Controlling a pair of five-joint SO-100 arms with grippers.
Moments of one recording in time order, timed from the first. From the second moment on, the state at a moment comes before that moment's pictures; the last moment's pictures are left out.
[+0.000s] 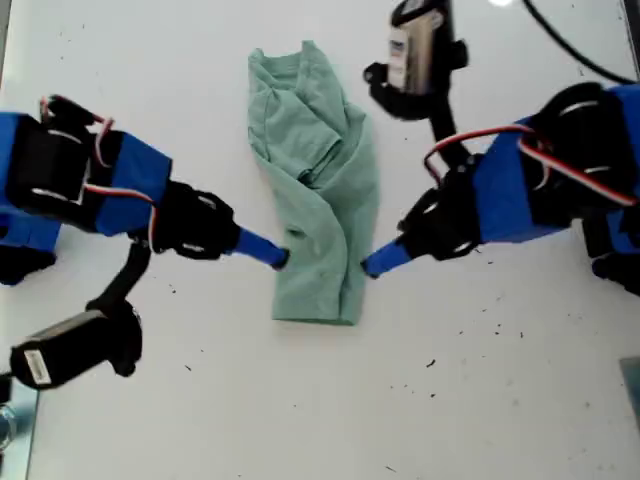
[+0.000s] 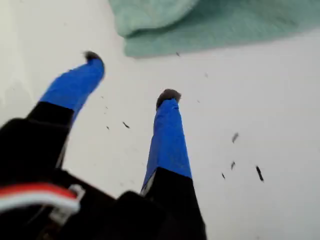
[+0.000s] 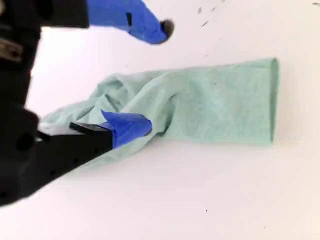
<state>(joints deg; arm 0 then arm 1) -0.4 102.8 91.4 71.9 10.7 0.3 110.2 80.4 85.5 -37.3</state>
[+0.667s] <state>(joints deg) 0.4 70.0 76.6 72.3 11.3 -4.9 78.3 68.8 76.6 -29.4</state>
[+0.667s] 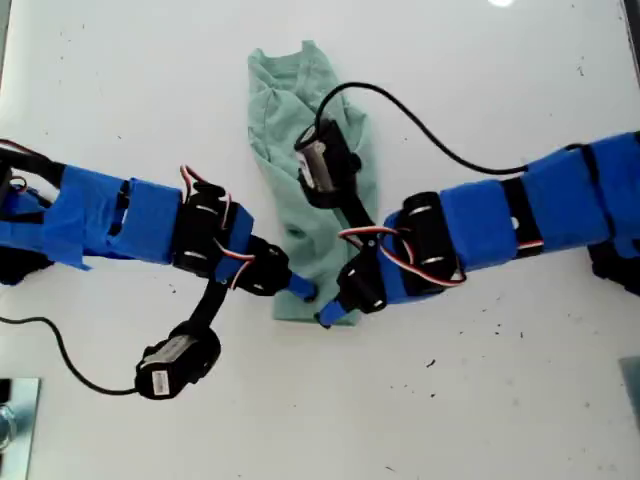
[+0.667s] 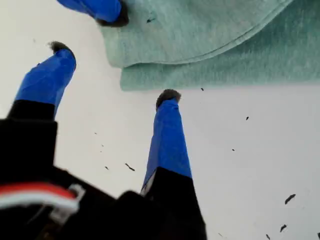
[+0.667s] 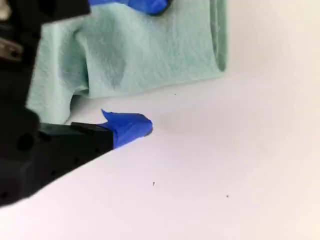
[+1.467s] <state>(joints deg) 3.7 57.9 56.9 74.9 17.1 -8.8 64.0 44.2 87.6 -35.2</state>
